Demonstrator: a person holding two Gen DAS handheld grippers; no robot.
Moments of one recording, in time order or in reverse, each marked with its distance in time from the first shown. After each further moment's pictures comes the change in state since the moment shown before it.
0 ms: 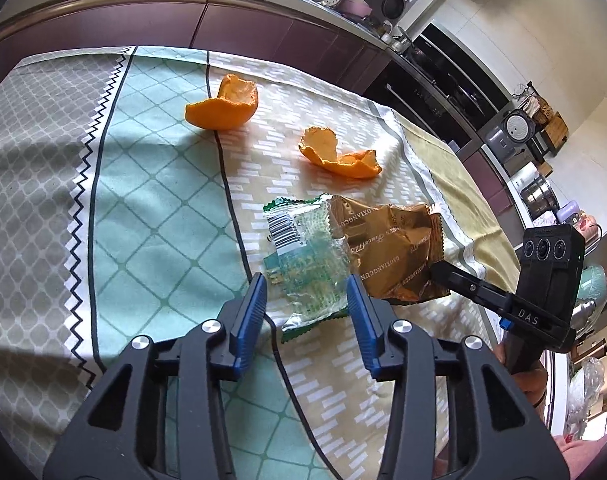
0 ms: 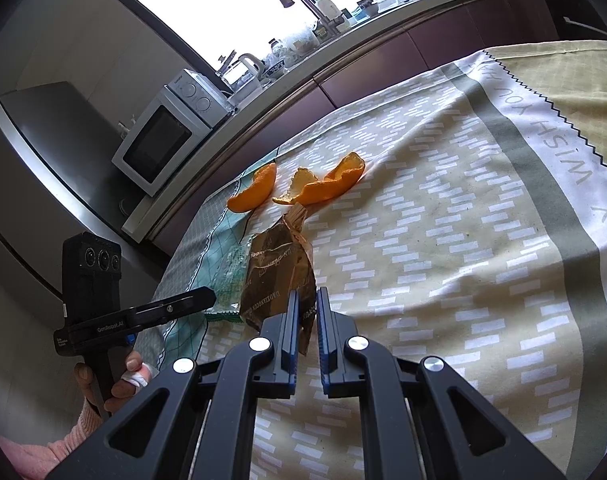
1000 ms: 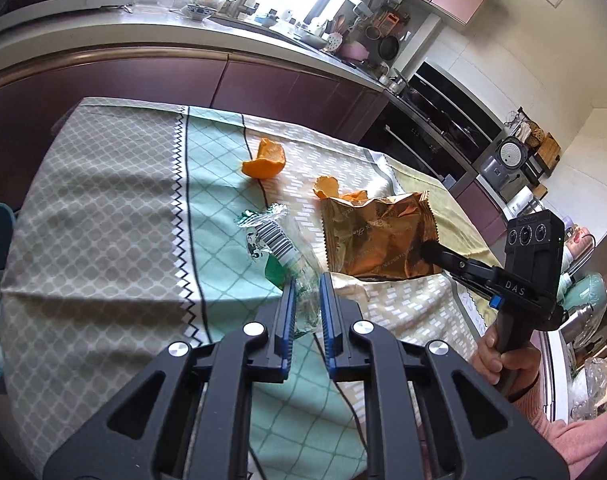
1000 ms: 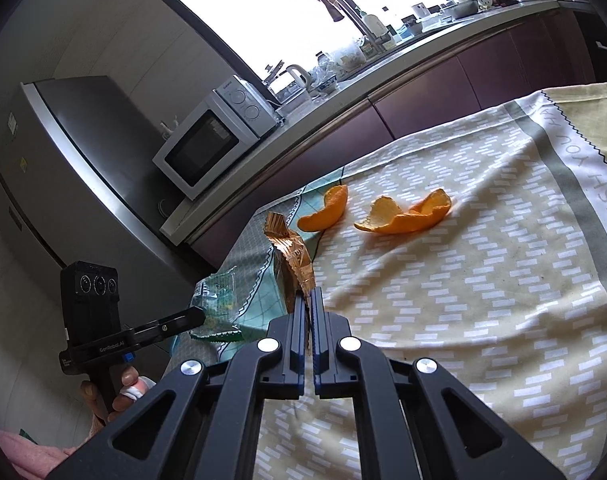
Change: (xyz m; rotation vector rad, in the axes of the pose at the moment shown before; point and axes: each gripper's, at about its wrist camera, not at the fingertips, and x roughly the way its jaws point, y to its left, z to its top) left arm -0.115 0.010 -0.036 0.014 -0.177 0.032; right arm -0.006 0.055 0.012 -0.086 -0.052 0.113
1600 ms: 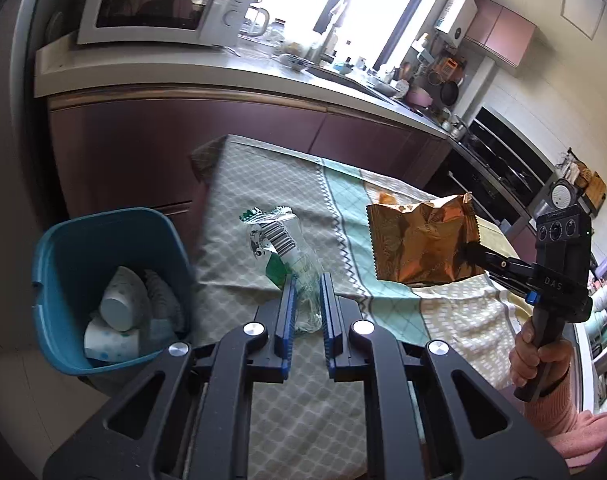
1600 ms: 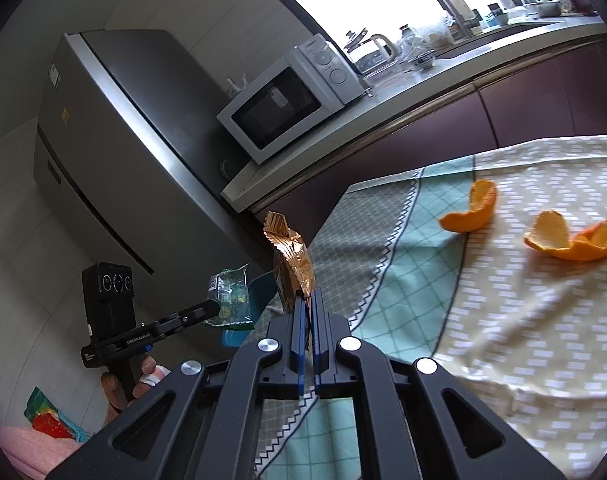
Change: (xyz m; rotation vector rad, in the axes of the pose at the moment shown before) left arm -0.139 0.099 -0.013 -0.081 -0.154 0.234; right arm 0.083 0.096 0.007 -0.126 0.121 0.193
